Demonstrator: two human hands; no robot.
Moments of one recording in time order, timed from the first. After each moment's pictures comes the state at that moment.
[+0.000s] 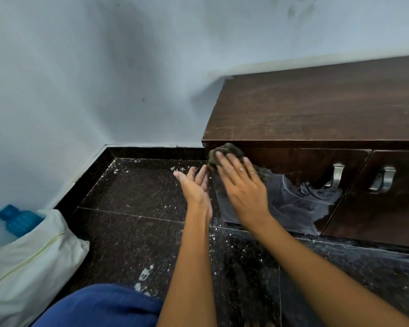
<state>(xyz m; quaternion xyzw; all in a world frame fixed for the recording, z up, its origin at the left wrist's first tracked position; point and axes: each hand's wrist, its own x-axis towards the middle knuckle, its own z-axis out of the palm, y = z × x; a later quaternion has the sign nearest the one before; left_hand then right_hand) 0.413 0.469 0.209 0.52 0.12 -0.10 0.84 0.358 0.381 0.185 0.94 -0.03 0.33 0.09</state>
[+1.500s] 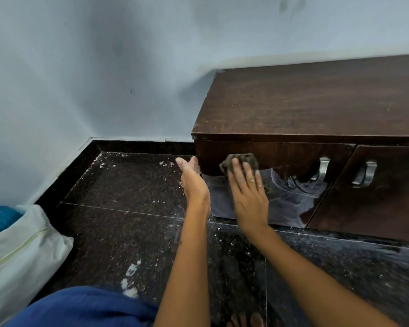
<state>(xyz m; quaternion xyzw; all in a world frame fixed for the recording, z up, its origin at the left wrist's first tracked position) 0.392 0.456 0.221 0.63 0.08 -0.06 0.77 0.342 0.370 0.136 0.94 -0.10 0.33 0.04</state>
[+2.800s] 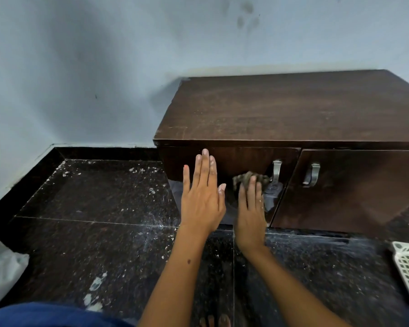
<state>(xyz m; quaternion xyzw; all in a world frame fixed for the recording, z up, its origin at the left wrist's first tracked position) 0.345 0.418 0.201 0.92 -0.34 0.16 0.12 0.290 0.321 0.107 0.91 -0.23 0.31 -0.15</state>
